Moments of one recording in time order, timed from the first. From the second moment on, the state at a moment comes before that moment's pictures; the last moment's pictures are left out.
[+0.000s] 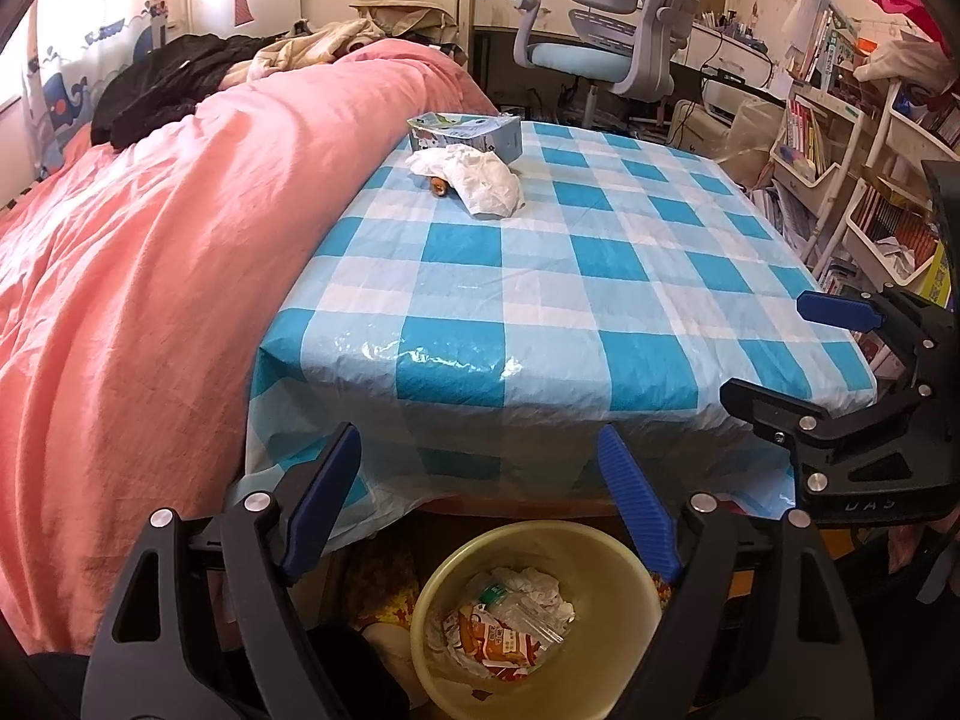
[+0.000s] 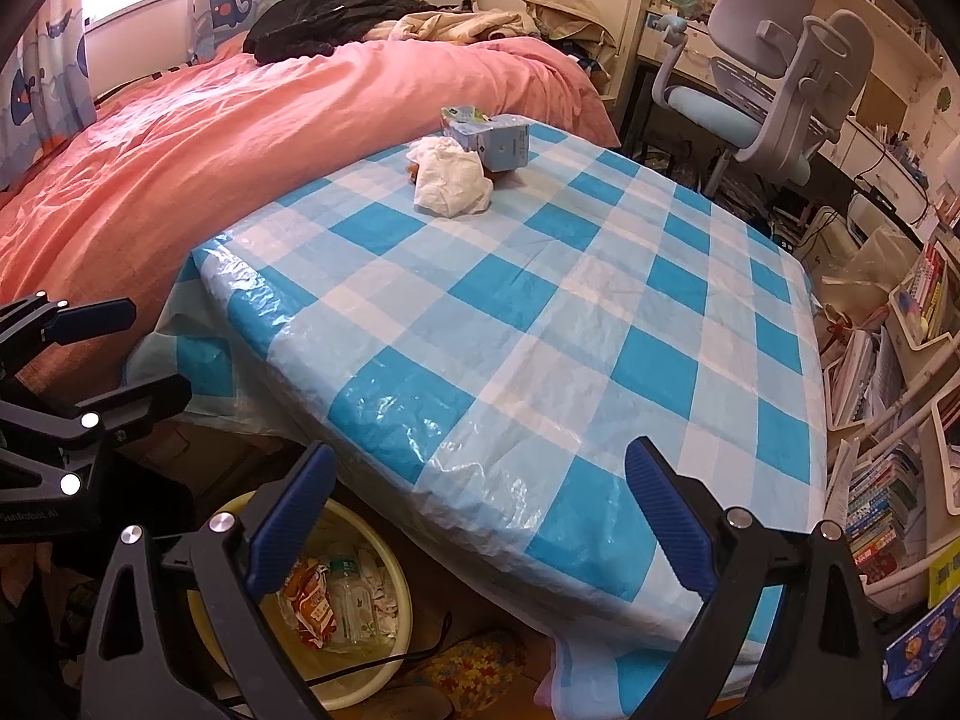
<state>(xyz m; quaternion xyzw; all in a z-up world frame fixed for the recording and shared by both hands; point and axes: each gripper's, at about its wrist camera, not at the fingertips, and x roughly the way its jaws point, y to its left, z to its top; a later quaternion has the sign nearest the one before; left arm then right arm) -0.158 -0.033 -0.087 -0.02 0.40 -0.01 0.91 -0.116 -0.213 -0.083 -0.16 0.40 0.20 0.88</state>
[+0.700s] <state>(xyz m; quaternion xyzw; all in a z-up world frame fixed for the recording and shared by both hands) -0.128 -0.033 -0.081 -0.03 0.40 0.00 0.91 -0.109 -0.205 -0.082 -0.17 0.39 0.22 0.88</state>
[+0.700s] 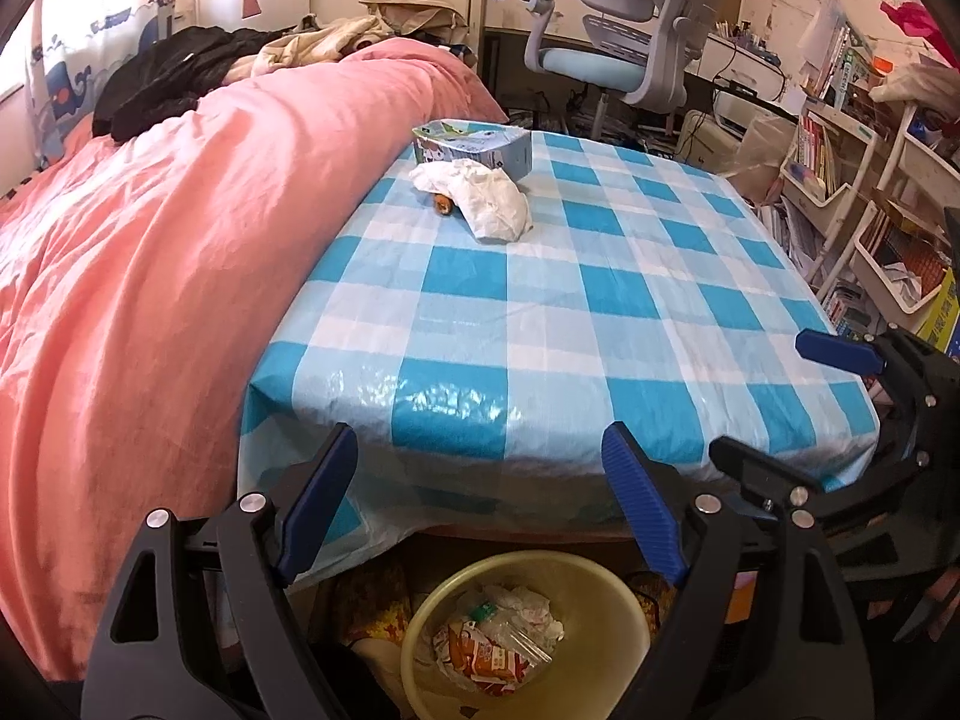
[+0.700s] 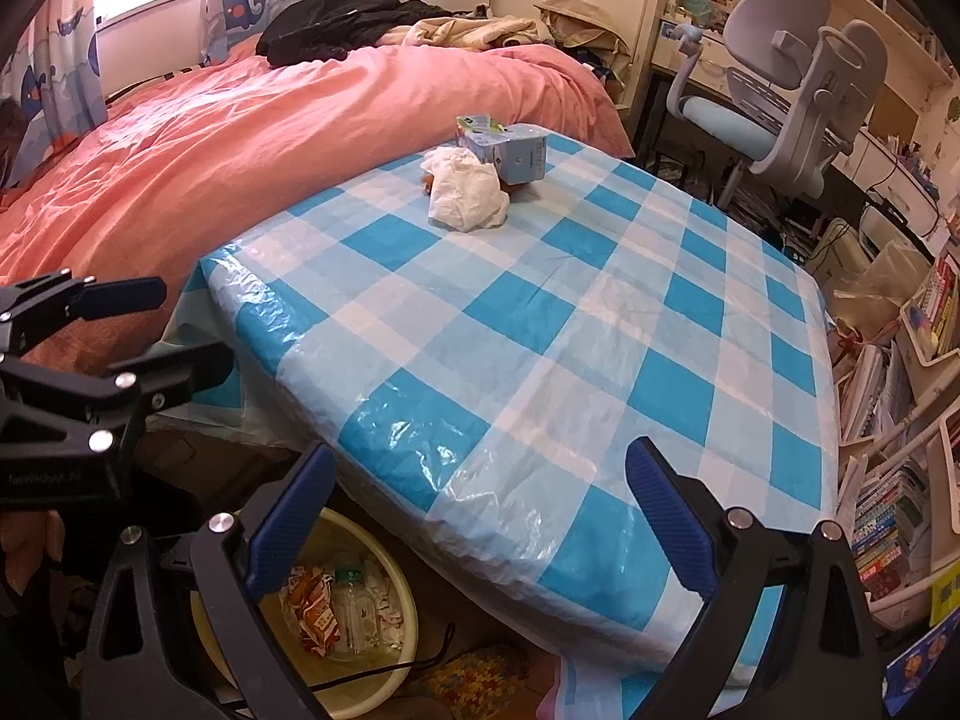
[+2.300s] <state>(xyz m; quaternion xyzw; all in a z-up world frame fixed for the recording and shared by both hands) 0.110 -0.028 -0.101 -0.06 0.45 -0.02 0.89 -0.042 -0.228 -0.090 -0.13 0.44 0.18 0.87</state>
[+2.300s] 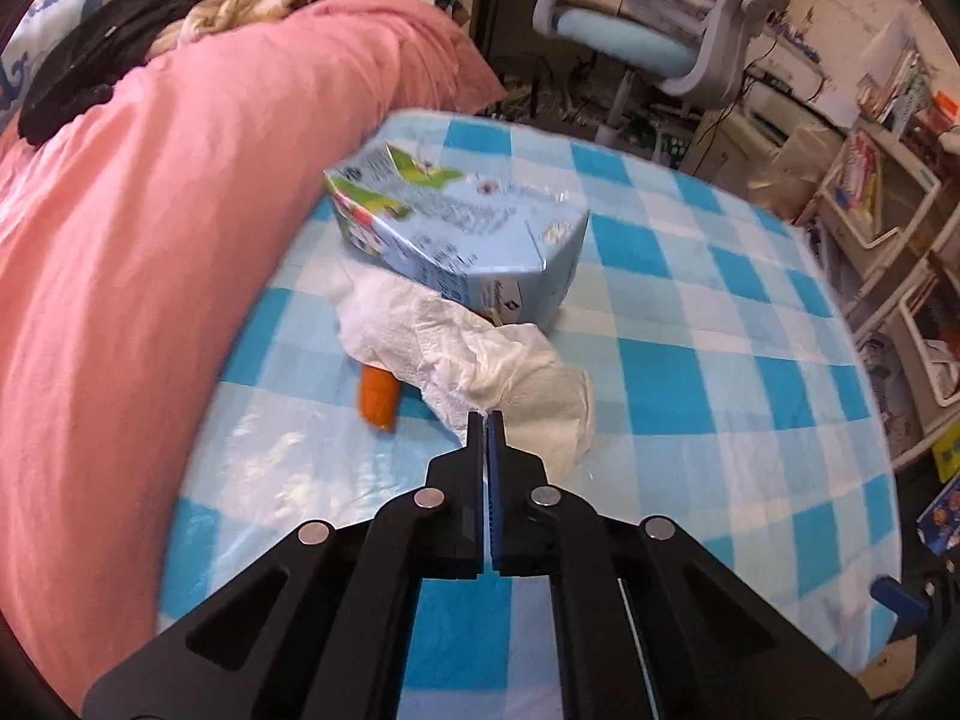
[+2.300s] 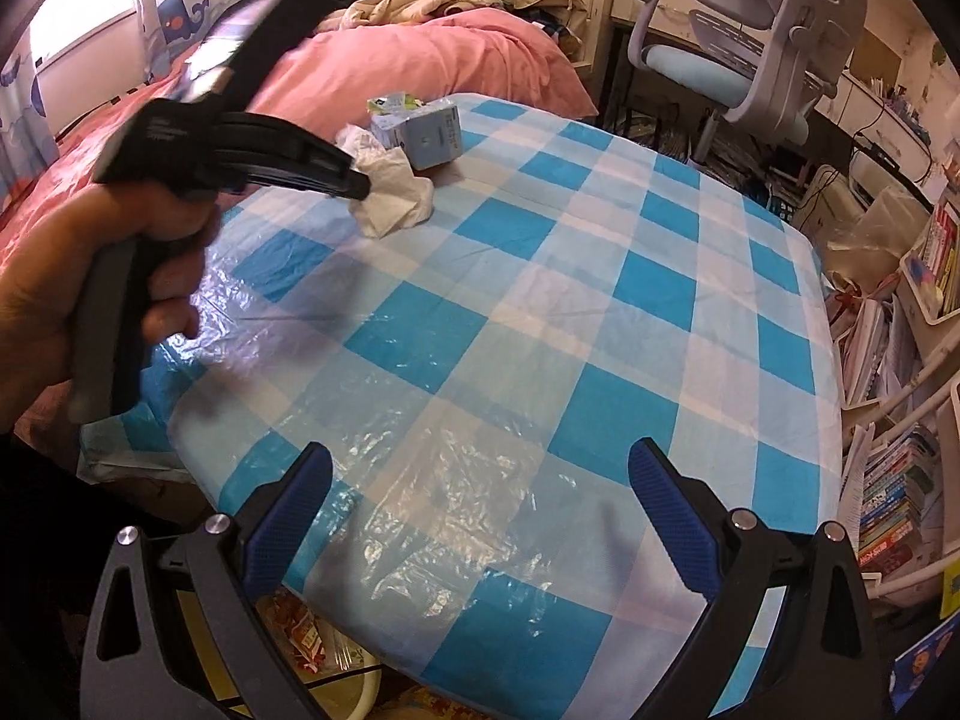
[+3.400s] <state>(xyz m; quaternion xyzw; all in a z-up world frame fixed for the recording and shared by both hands) 0.040 0.081 0.012 -0.12 0.32 0.02 0.94 0.089 -0.077 -0.116 -0.04 0.46 0.29 0.84</state>
